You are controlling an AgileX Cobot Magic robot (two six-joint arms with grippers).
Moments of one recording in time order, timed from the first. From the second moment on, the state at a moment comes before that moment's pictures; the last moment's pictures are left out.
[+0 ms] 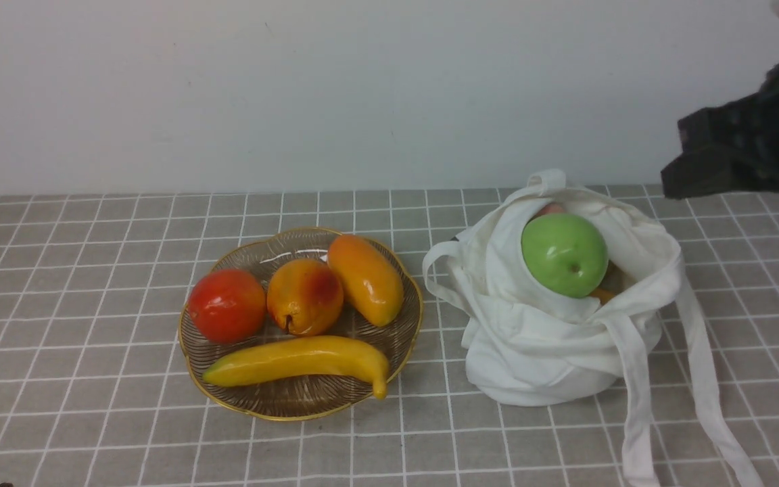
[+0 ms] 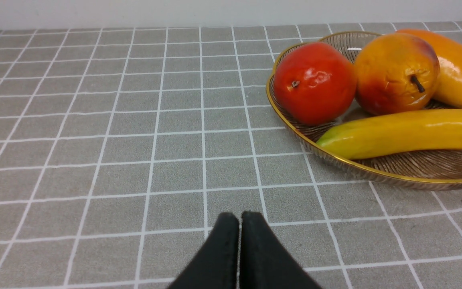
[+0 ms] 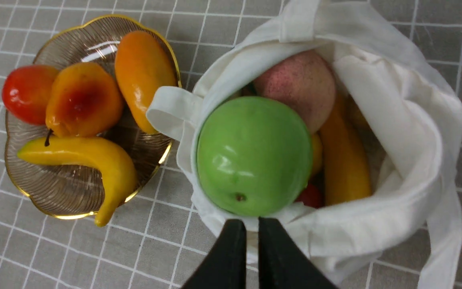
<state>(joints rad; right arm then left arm) 0.13 1.43 -1.35 0.41 1.09 -0.21 -0.06 -0.01 0.03 0.03 0.38 -0.06</state>
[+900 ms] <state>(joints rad) 0.20 1.82 -1.46 0.45 1.04 -0.08 -0.06 -0.01 0.03 0.03 0.38 -0.06</state>
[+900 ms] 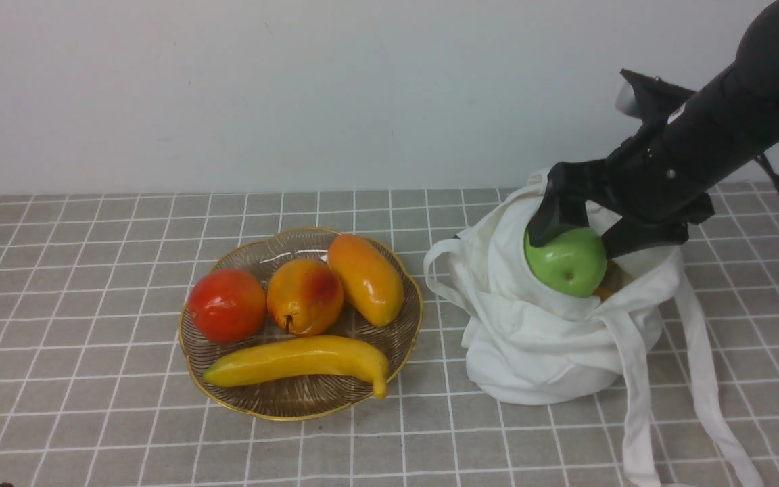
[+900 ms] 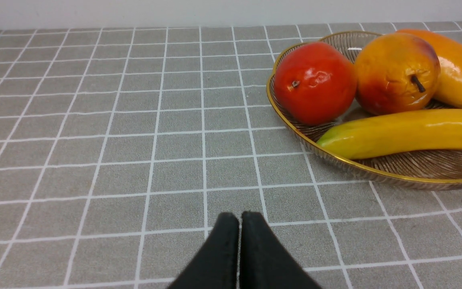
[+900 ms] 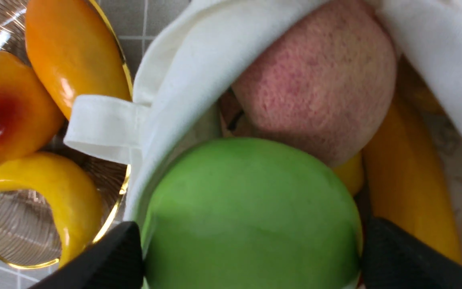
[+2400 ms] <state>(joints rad) 0.59 1.69 -1.46 0.54 0.85 -0.28 -0.06 -0.01 0.03 0.03 0.38 -0.06</state>
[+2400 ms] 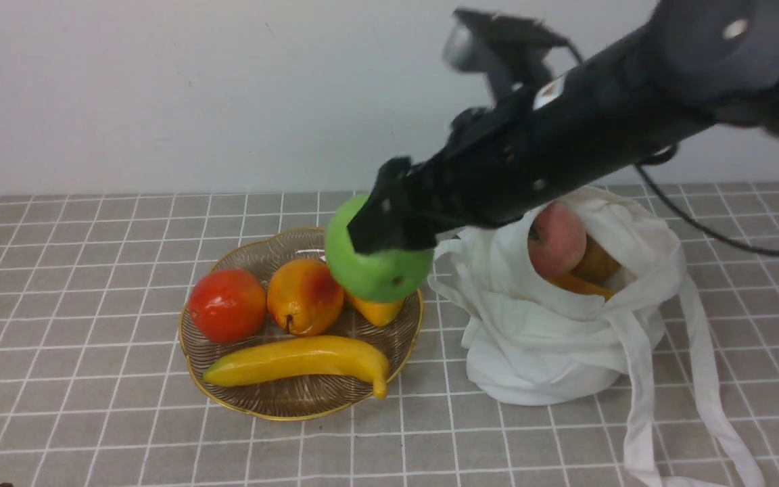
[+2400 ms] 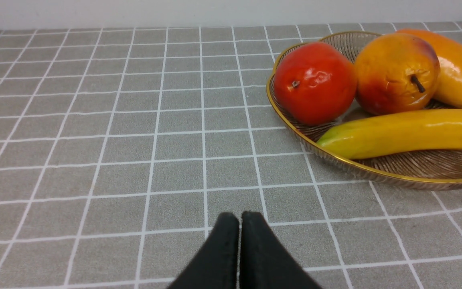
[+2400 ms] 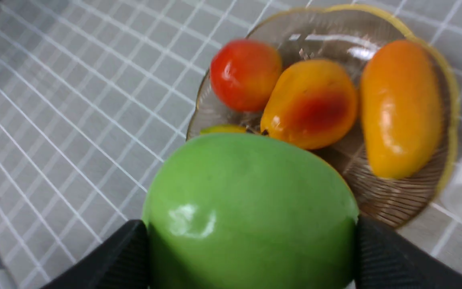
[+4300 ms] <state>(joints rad) 0.73 0.66 -1.27 -0.47 0.90 0.40 -0.06 -0.01 0.03 0.03 0.38 -0.06</state>
